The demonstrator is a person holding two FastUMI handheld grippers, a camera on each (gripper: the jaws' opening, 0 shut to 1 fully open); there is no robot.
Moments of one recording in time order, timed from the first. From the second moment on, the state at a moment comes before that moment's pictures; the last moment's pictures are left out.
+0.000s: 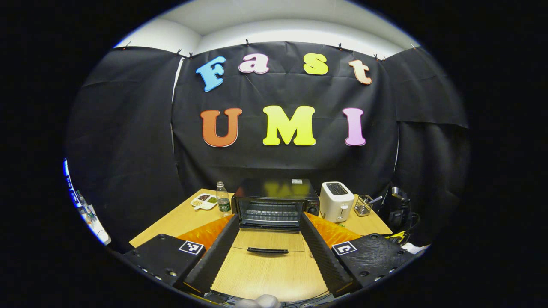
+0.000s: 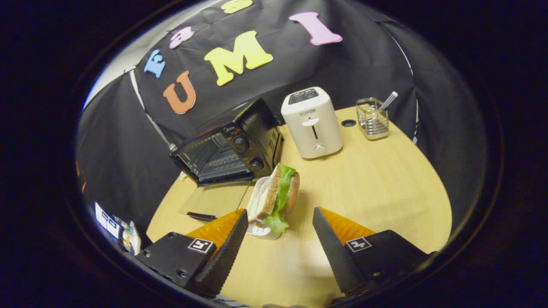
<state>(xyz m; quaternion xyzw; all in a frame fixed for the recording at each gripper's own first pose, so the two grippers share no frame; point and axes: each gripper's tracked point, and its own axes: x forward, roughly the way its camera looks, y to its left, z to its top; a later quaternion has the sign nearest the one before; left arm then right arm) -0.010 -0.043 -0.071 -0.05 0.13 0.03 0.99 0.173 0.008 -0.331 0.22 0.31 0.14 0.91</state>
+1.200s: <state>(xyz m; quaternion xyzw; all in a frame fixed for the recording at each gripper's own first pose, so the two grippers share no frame) -0.001 0.018 -0.099 -0.03 0.13 0.05 0.99 0.196 0.072 -0.225 0.30 0.25 0.16 0.91</state>
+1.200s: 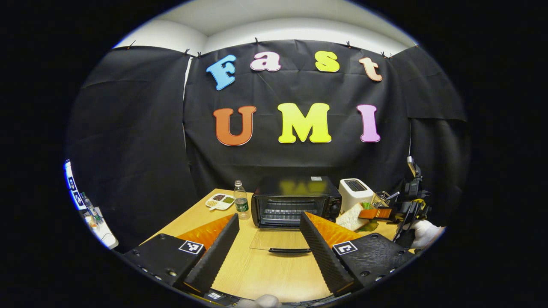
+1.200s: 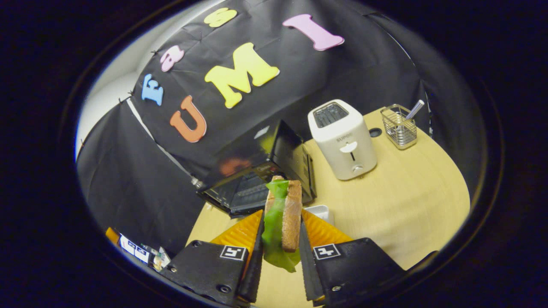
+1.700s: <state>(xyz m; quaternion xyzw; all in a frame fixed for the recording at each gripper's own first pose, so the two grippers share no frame) 0.001 0.048 -0.106 0.01 0.14 -0.03 0.99 0.221 0.207 -0.203 0.44 0.16 0.10 0.88</state>
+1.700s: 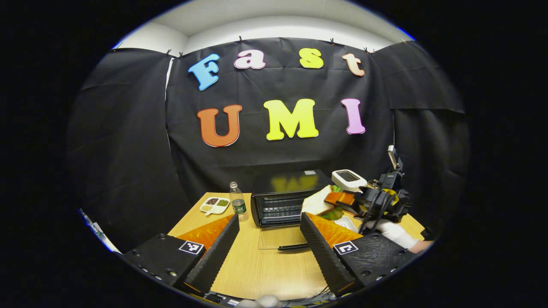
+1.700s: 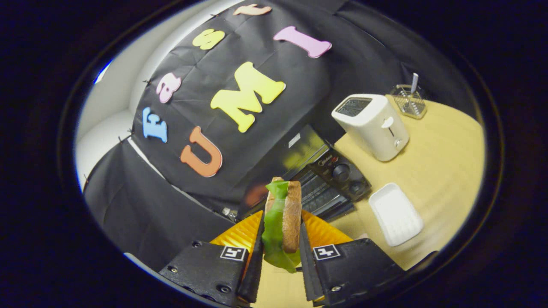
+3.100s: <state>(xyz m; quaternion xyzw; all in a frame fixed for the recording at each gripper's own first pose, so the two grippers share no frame) 0.010 0.138 -0.153 0.02 0.19 -0.02 0.98 0.385 0.264 -0.305 0.44 0.14 -0.07 0.89</state>
